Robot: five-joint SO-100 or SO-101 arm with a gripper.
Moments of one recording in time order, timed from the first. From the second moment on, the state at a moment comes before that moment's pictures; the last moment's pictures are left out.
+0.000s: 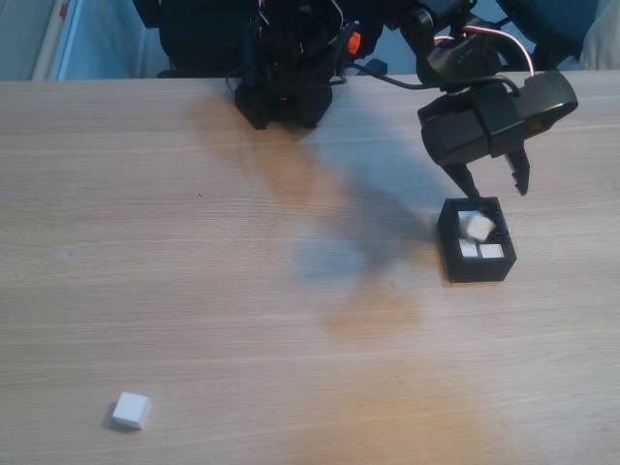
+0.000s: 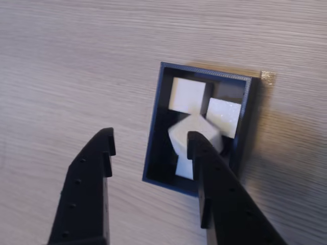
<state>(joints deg) -41.3 111.0 113.6 38.2 -50.4</state>
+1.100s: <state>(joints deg) 2.1 135.9 138.7 51.1 -83.1</state>
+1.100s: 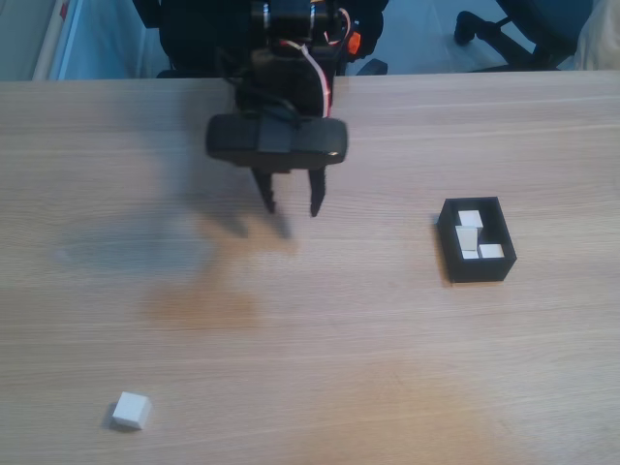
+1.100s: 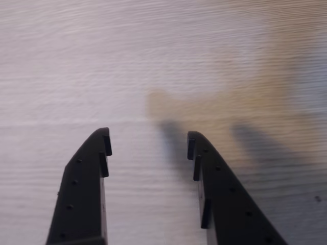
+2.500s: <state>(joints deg) 23.6 89.6 107.0 33.8 -88.5</state>
